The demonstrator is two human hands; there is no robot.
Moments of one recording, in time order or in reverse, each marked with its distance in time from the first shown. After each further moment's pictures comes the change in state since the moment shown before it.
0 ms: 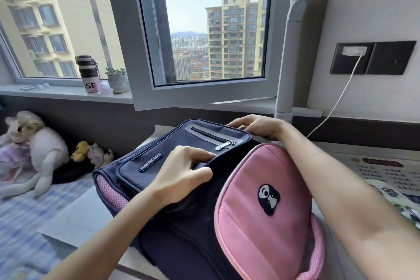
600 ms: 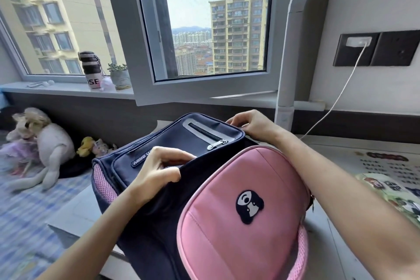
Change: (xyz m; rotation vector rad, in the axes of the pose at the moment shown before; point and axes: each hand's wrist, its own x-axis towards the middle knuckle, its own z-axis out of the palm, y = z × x) left_hand -0.018 -0.032 -0.010 -0.320 0.100 0.017; right_hand -0.003 0.011 0.024 -0.261 0.405 -0.234
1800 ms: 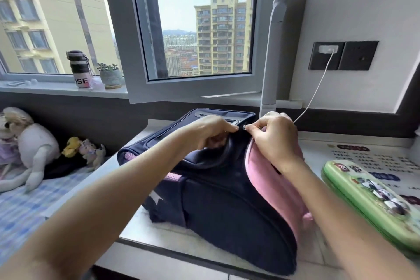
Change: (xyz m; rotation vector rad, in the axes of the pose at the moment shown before) left_hand 0.082 0.046 0.063 0.045 -0.162 -0.545; right_hand -0.111 -0.076 0.012 -0.405 0.700 0.194
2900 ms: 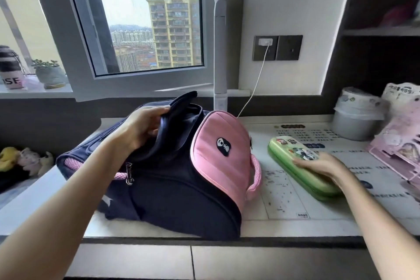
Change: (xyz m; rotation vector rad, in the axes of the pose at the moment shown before) left_hand 0.011 -0.042 -0.027 -0.519 -0.069 0.175; right_hand -0.069 0.216 -0.115 -0.314 -0.390 0.888
